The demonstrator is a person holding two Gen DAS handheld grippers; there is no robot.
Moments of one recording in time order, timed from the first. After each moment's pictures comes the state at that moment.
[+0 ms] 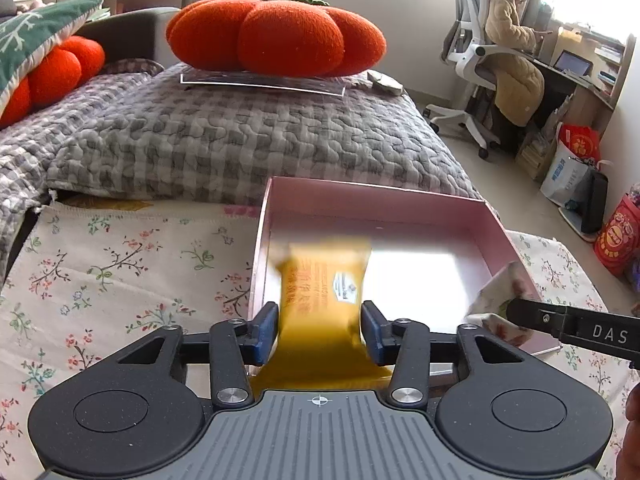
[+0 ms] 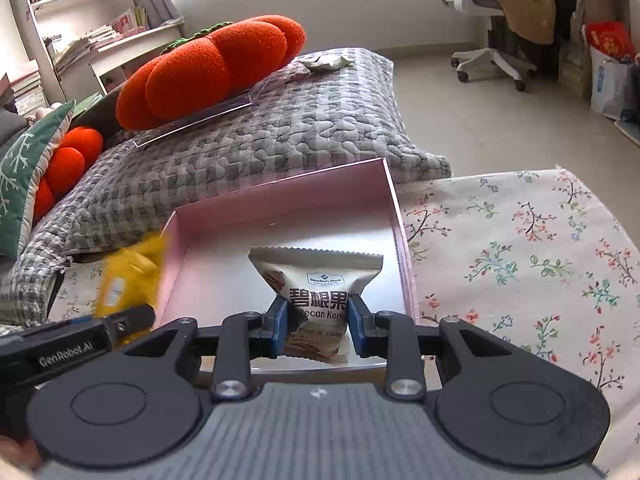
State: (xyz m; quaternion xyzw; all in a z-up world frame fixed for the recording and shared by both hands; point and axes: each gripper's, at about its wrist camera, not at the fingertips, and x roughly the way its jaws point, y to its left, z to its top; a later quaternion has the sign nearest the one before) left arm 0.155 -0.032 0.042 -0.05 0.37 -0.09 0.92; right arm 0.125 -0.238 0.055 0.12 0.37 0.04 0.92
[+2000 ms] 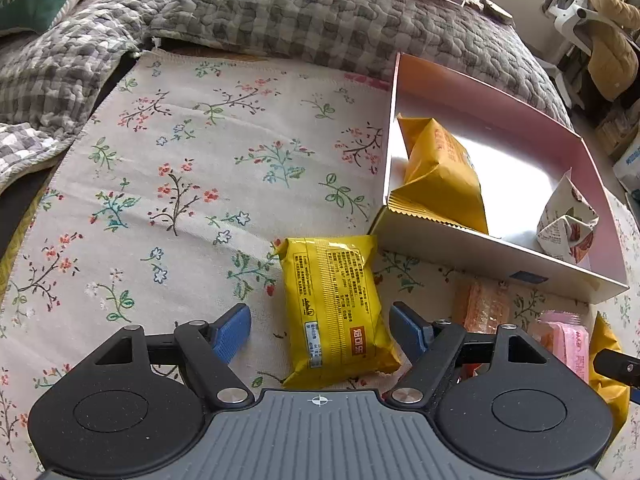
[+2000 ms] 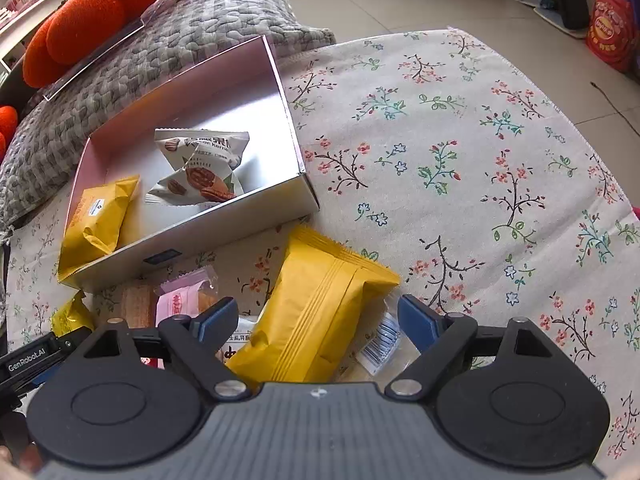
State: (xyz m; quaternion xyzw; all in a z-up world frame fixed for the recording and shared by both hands) left arm 0.123 0.012 0.006 -0.09 0.52 0.02 0.85; right arm 0.088 -0.257 0.033 0.17 0.51 -0.07 0.84
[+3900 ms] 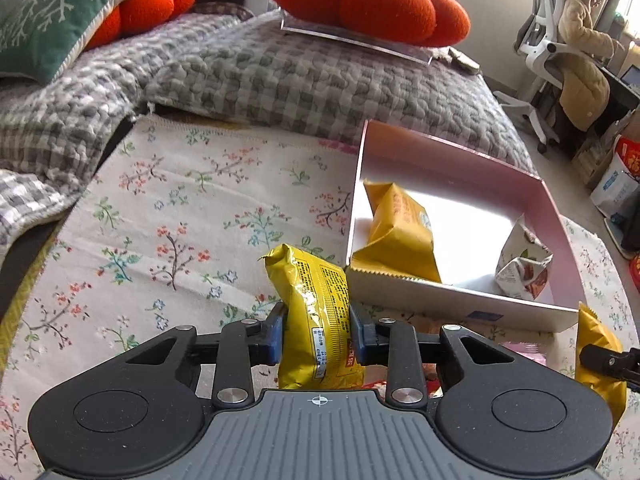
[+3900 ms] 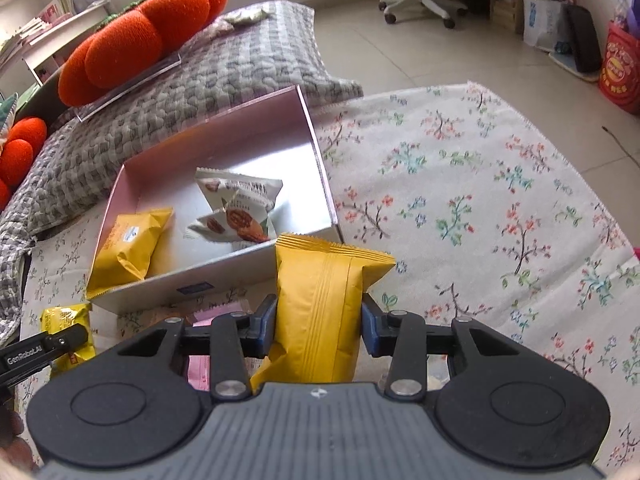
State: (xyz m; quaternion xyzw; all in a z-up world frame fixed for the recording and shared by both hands) left arm 0.109 0.010 0.040 -0.09 0.44 0.00 0.89; right arm 0.079 -0.251 0.054 0.15 0.44 -0.05 0.88
